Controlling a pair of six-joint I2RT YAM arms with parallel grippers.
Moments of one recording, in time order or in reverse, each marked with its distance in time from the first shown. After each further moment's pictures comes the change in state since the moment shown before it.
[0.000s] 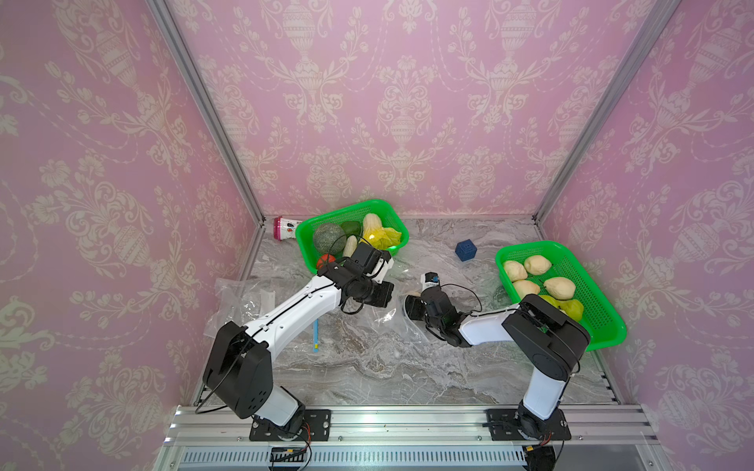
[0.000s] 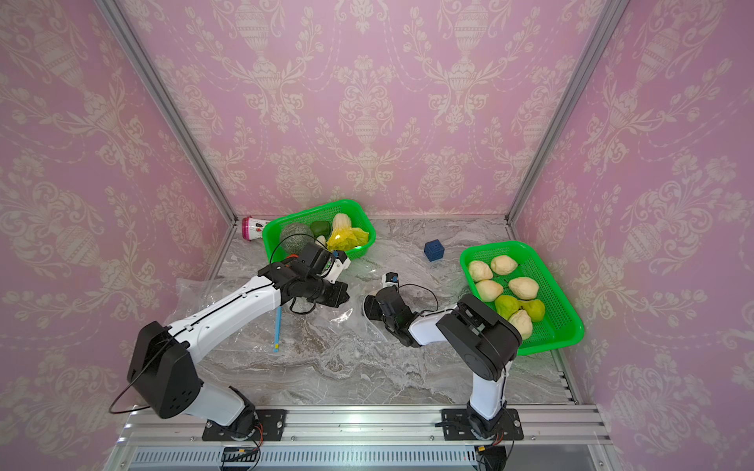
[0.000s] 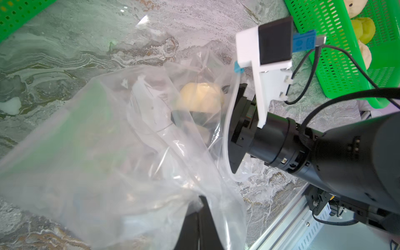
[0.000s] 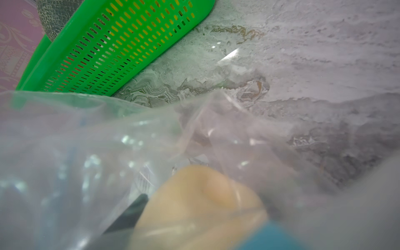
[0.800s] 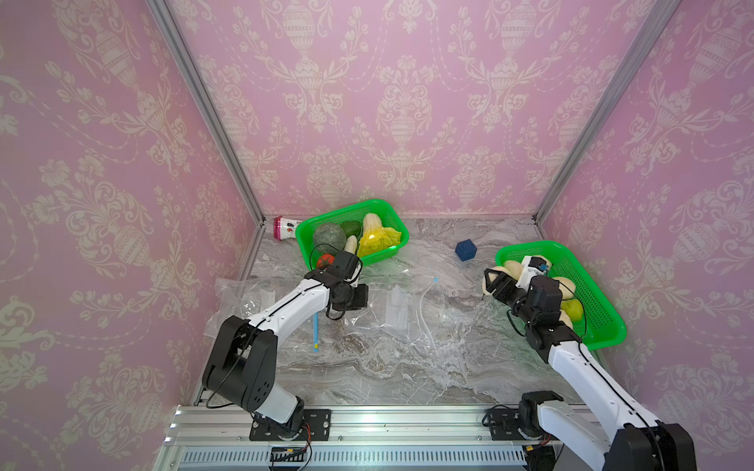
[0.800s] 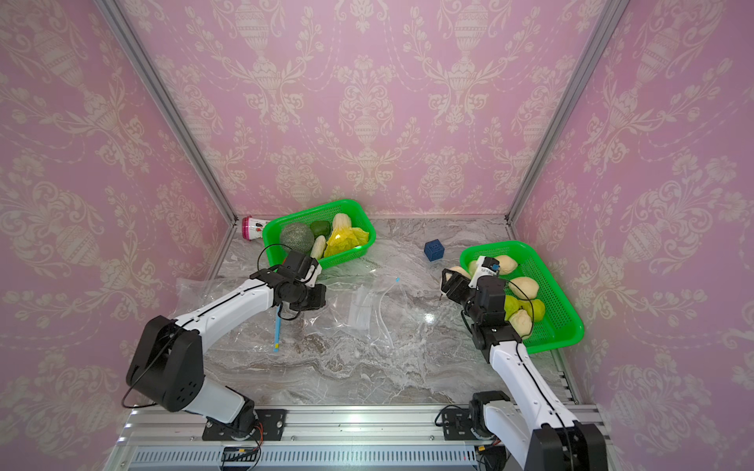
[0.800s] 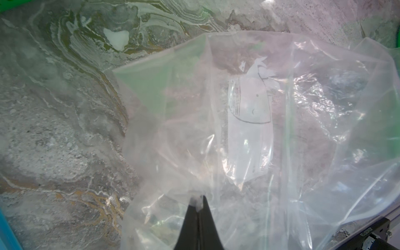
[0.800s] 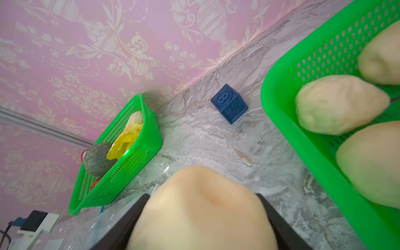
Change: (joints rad) left arm 0.185 0.014 -0.171 0.076 -0.080 -0.120; right arm -0.760 -0.837 -0.186 -0.418 -0.293 -0.129
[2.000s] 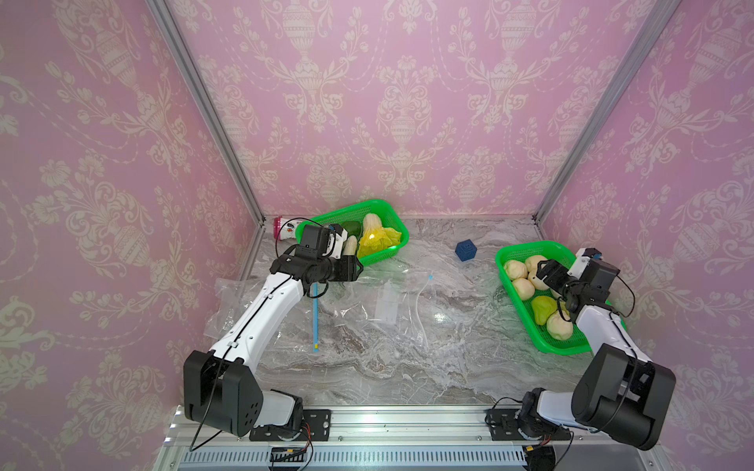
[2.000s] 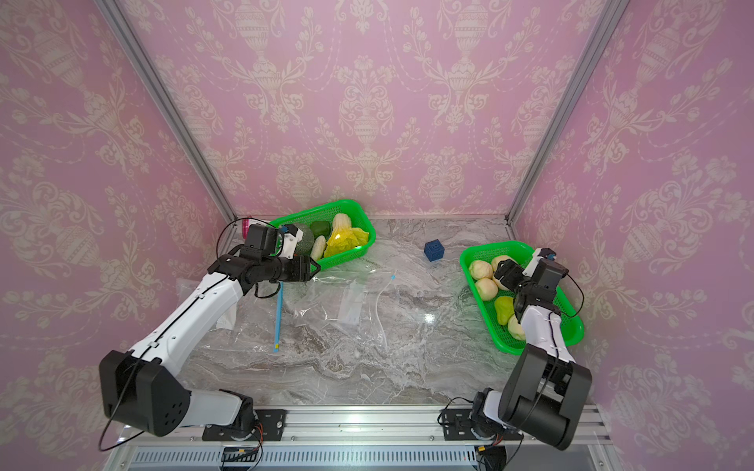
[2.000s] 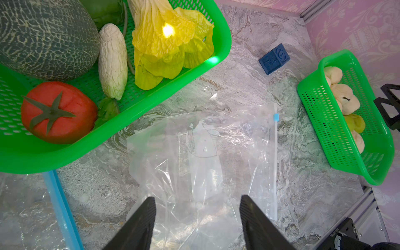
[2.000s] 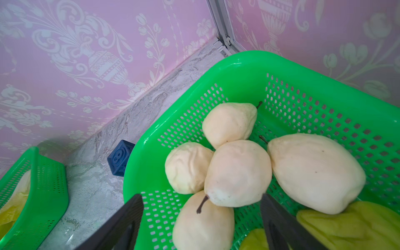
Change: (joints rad) left arm 0.134 -0.151 0.186 -0.038 0.127 0.185; right arm -0.454 0.321 0.244 -0.069 -0.190 -0.269
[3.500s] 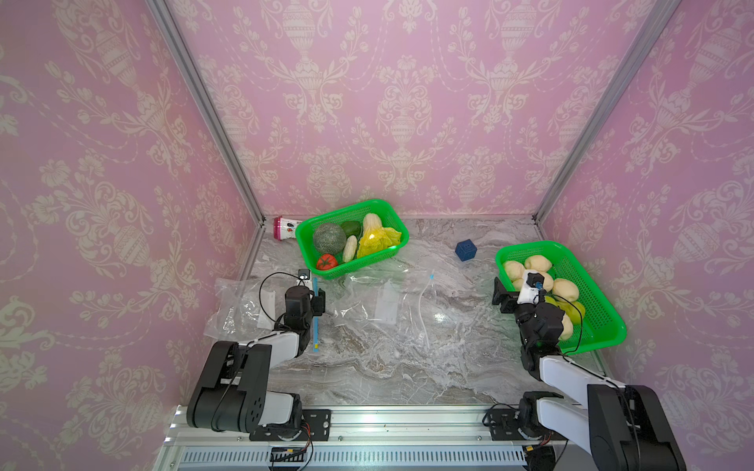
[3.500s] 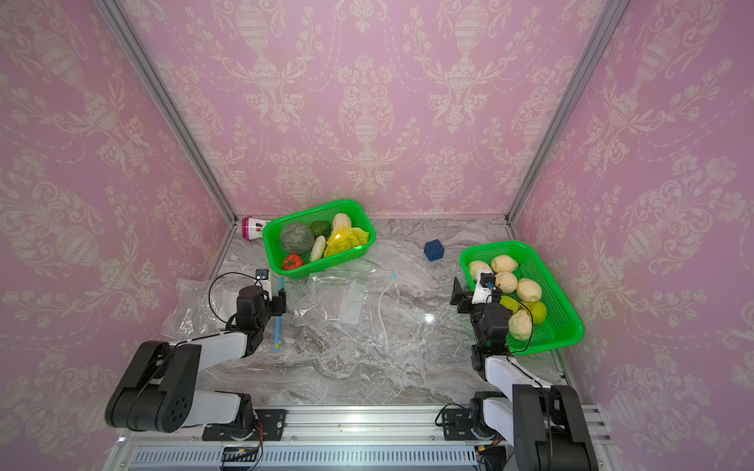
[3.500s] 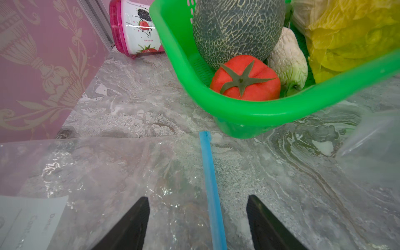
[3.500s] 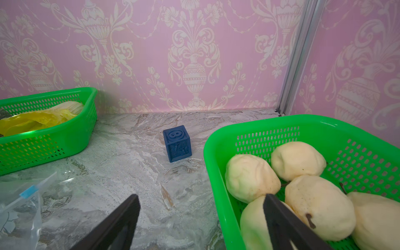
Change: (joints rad) left arm 0.183 0.028 -0.868 1.259 -0.515 0.262; right arm 0.444 -0.094 -0.621 0.954 0.328 -0.309
